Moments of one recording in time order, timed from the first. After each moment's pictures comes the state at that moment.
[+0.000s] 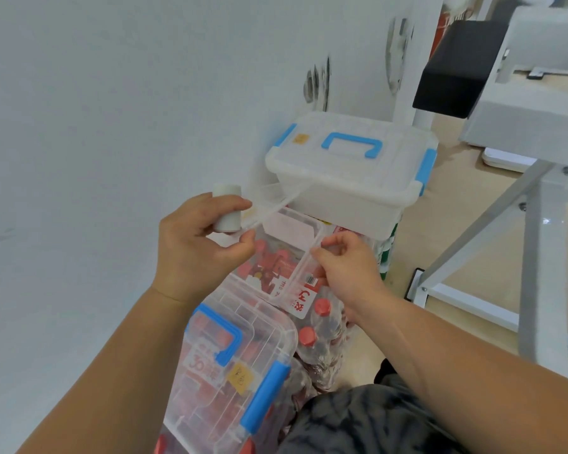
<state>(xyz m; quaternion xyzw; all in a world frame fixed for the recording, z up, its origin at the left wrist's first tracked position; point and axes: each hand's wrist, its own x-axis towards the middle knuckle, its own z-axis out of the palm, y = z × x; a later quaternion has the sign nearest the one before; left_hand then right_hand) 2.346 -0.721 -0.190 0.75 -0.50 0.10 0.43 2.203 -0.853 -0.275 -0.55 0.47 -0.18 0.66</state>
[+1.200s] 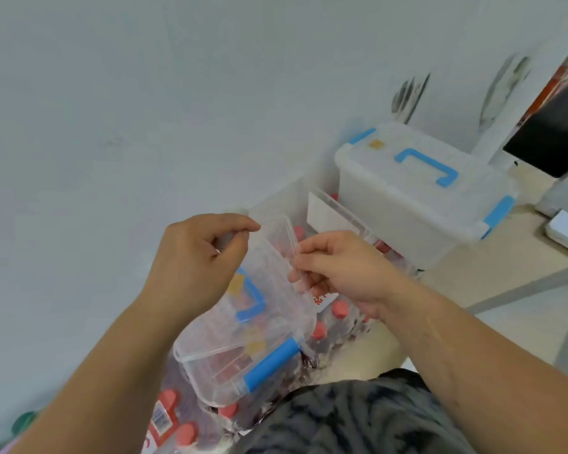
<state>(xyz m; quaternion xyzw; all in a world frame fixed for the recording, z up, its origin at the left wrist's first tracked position) 2.305 -0.642 -0.178 0.87 -0.28 0.01 0.41 2.221 -0.835 -0.211 -0.68 0.20 0.08 0.70</state>
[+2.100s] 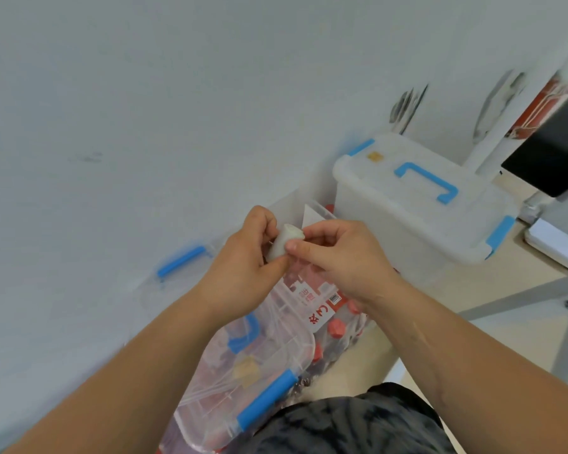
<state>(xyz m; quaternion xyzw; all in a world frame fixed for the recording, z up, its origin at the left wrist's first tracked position) 2.334 -0.693 -0.213 0.82 -0.30 -0.17 0.46 2.257 -0.849 -0.214 -0.70 0.20 -0.06 0.69</state>
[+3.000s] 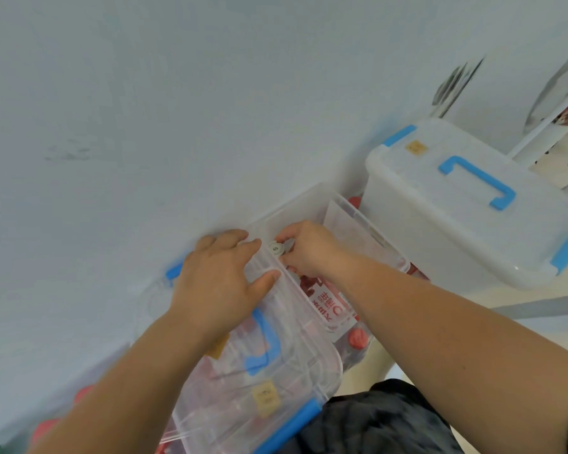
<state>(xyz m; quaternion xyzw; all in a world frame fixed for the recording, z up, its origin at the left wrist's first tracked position) 2.374 -0.655 -0.253 0.96 -0.26 -0.09 0.08 2.375 -0.843 -0.308 -0.91 0.15 0.18 0.36</state>
